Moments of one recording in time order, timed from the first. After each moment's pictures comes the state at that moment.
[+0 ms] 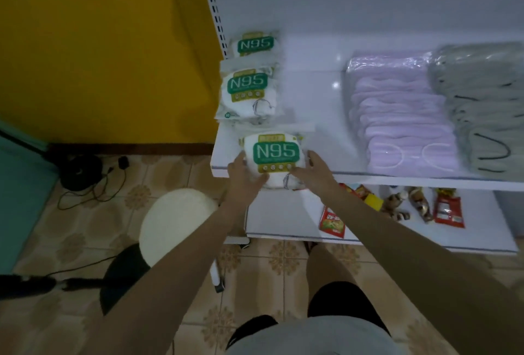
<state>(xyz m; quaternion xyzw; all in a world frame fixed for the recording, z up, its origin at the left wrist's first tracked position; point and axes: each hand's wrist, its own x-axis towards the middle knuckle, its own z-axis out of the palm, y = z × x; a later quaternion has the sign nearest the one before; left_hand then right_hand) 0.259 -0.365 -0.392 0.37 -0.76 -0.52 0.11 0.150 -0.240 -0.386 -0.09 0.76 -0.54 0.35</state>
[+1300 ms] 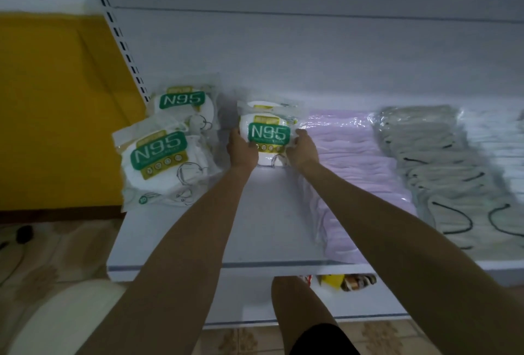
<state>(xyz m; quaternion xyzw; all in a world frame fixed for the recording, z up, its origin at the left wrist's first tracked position) -0.049 -0.400 -0.436 0.36 -0.71 -0.56 0.20 -0.095 -0.277 -0.402 -0.12 0.90 -0.39 0.14</state>
